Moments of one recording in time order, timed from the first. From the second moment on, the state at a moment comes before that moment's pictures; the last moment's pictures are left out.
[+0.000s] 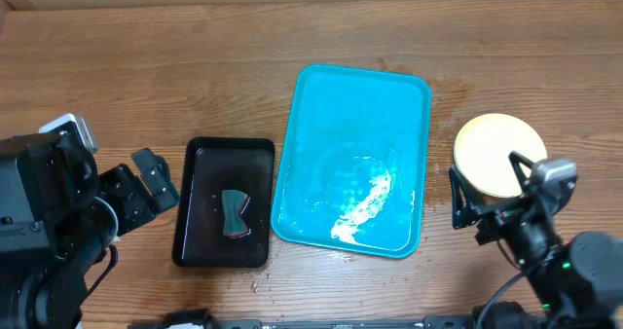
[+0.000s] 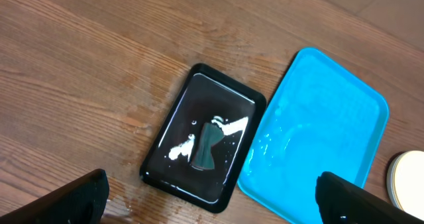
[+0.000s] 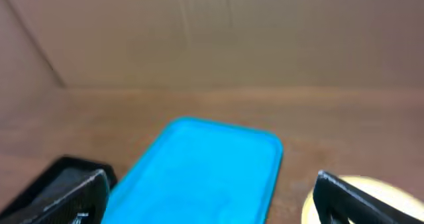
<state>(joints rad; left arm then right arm) 0.09 1.11 1.88 -1.65 0.00 -0.38 0.11 0.38 0.70 -0.53 -0.22 0.14</state>
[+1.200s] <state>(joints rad) 0.09 1.11 1.88 -1.65 0.00 -0.38 0.10 0.01 0.02 -0.01 -0.23 0.14</state>
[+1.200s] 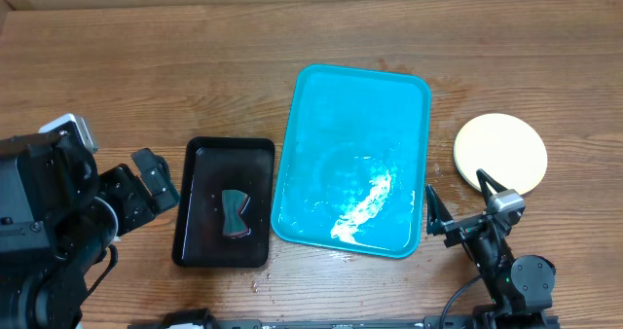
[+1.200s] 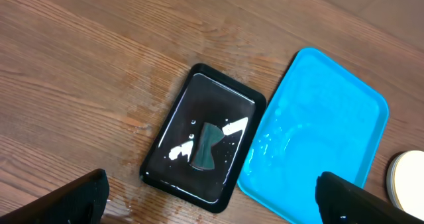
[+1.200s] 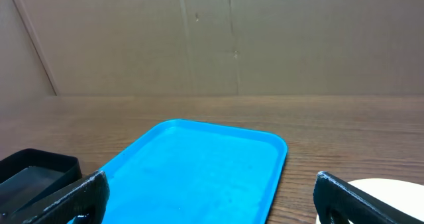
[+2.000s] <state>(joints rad) 0.08 0.73 1.33 -0.86 0.04 -0.17 0.10 0.01 0.02 -0.01 -0.23 0.14</state>
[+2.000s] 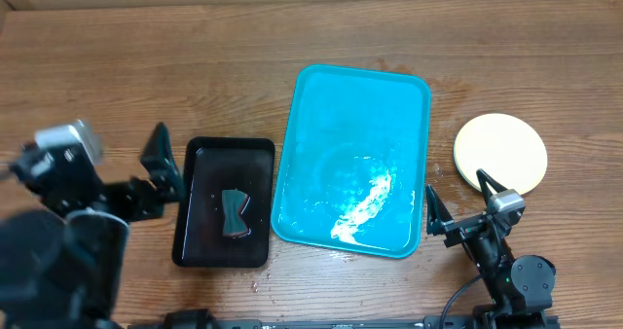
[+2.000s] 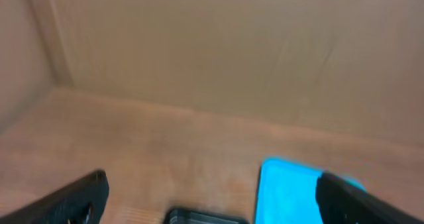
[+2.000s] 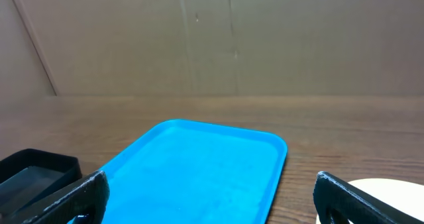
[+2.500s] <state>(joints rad) 0.08 0.15 0.35 -0.22 0.11 -0.12 0.10 0.01 0.02 -0.01 -0.23 0.14</state>
